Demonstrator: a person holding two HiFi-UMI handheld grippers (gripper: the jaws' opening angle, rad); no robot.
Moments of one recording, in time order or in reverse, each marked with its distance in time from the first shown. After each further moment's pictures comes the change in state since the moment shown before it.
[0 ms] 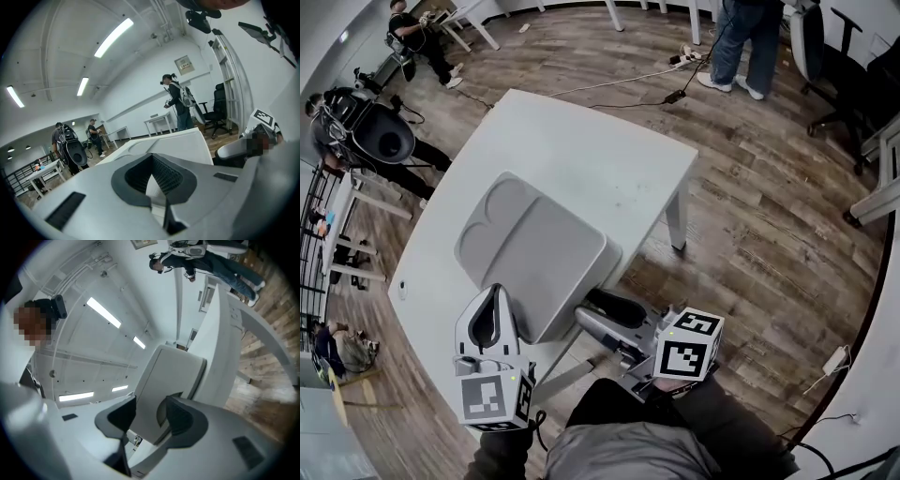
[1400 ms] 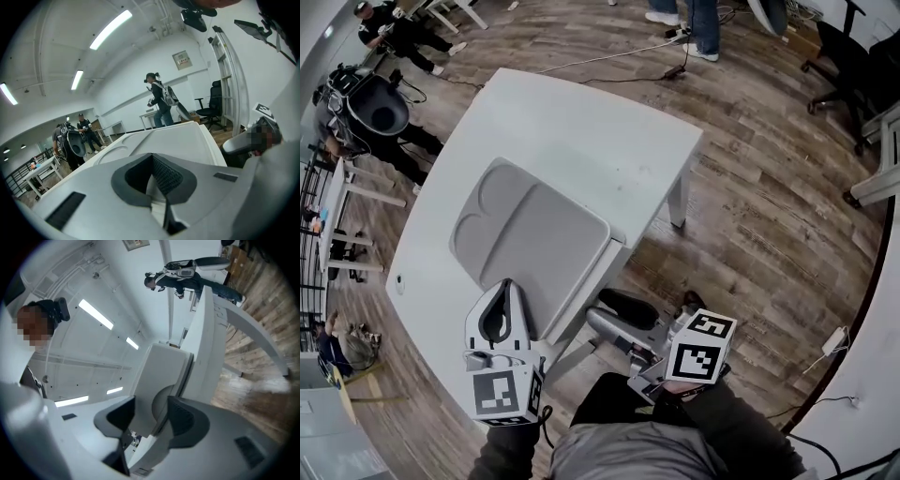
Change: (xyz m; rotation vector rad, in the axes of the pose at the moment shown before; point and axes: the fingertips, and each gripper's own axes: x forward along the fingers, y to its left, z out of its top) left arm 0.012 -0.010 -0.022 0.007 0.075 -0.059; right arm -0.014 -0.007 -0.010 0.075 -0.004 -0.076
